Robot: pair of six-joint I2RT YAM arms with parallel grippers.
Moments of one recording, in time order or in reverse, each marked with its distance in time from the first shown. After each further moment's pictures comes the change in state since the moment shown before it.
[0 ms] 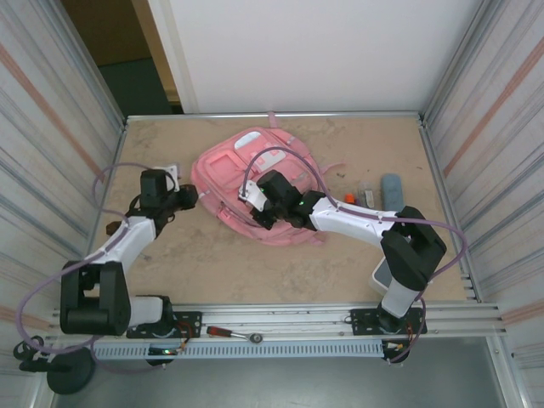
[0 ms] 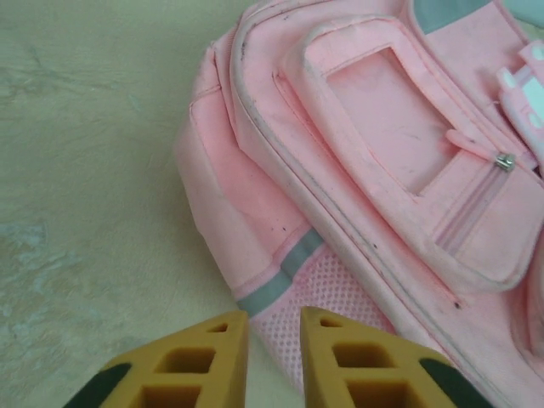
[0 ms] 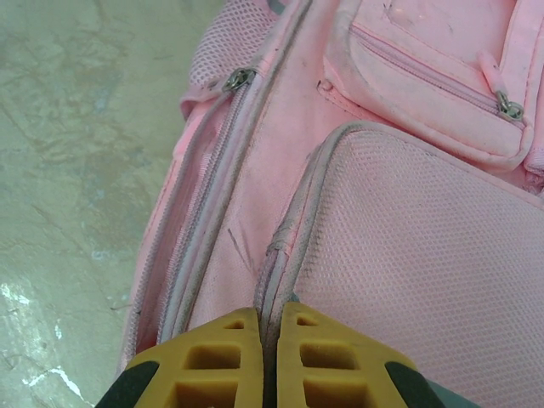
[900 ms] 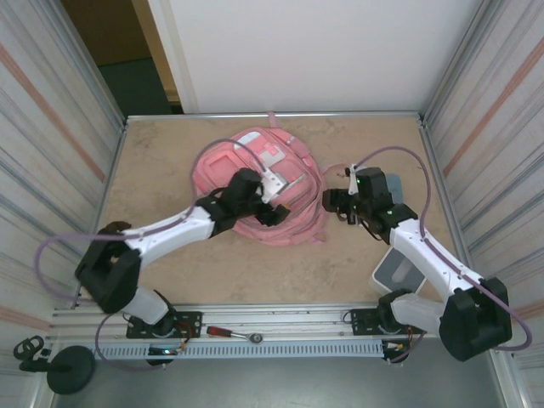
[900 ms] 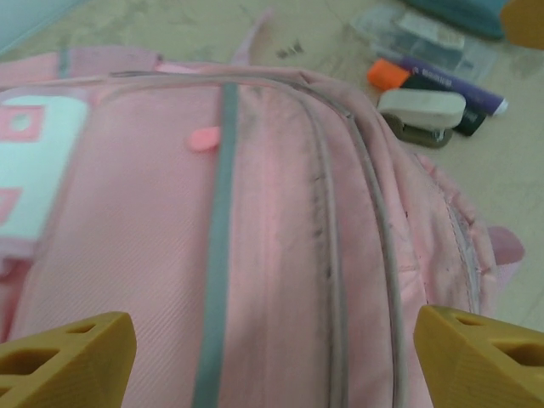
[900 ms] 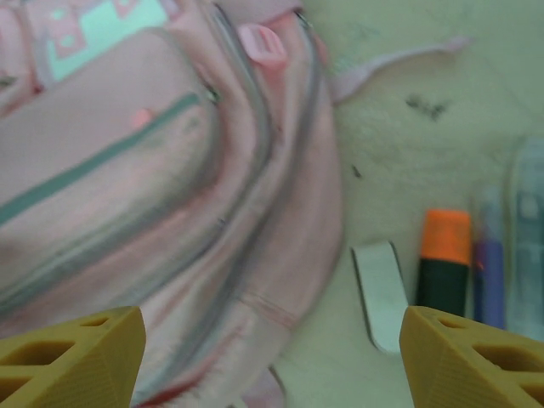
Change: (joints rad) left arm -0.725 0.282 0.352 -0.055 -0.207 0.426; right arm -0.534 -0.583 -0.435 -0.092 -0.040 0.560
